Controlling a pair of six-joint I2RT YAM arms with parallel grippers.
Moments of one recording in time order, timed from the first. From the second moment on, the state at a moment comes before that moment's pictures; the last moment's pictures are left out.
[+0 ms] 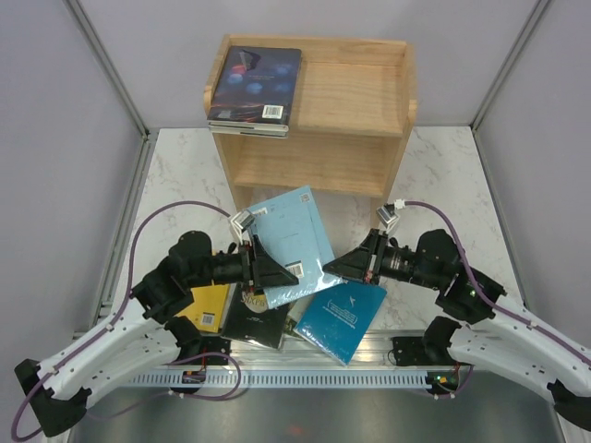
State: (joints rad) left arm -0.80 0.63 0.65 -0.22 0.55 -1.24; right arm 0.89 0.64 0.73 -0.20 -0.33 1.30
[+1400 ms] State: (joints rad) left arm -0.75 0.34 0.93 -1.02 0.08 -1.05; right arm 0.91 1.17 1.80 -0.54 -0.21 1.15
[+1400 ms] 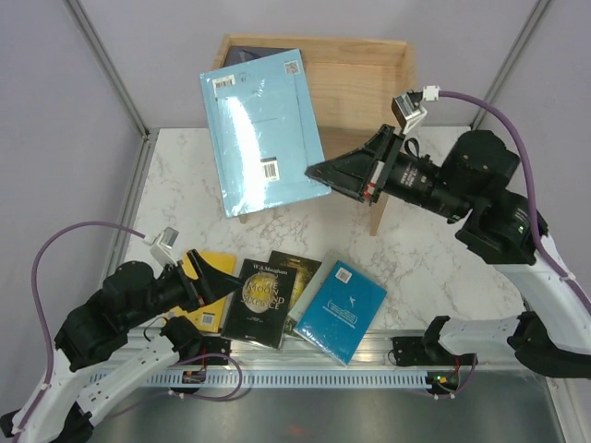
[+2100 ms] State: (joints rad) left arm -0.75 0.32 0.96 -1.06 0.07 -1.05; right arm 0.78 1.62 2.21 -0.69 0.18 1.22
